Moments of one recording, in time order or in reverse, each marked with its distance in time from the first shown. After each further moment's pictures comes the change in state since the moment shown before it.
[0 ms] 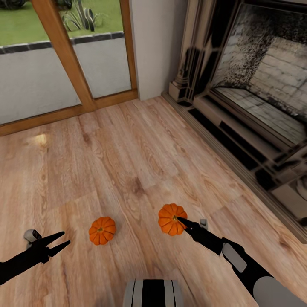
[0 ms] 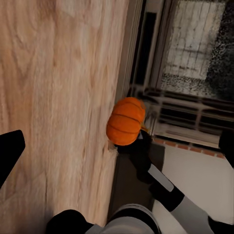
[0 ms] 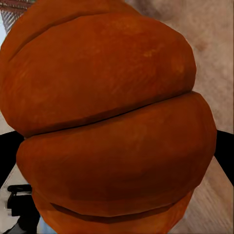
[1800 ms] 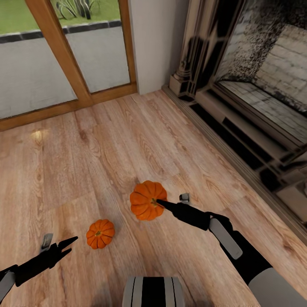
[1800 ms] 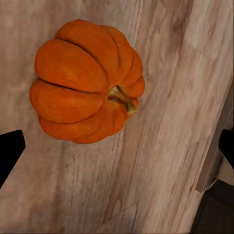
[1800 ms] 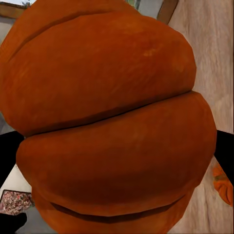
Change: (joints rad) left arm -0.003 -0.104 0.087 0.021 0.014 -0.150 0.513; right arm 0.007 -0.002 0.104 -0.590 -0.003 0.144 -0.015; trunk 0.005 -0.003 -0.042
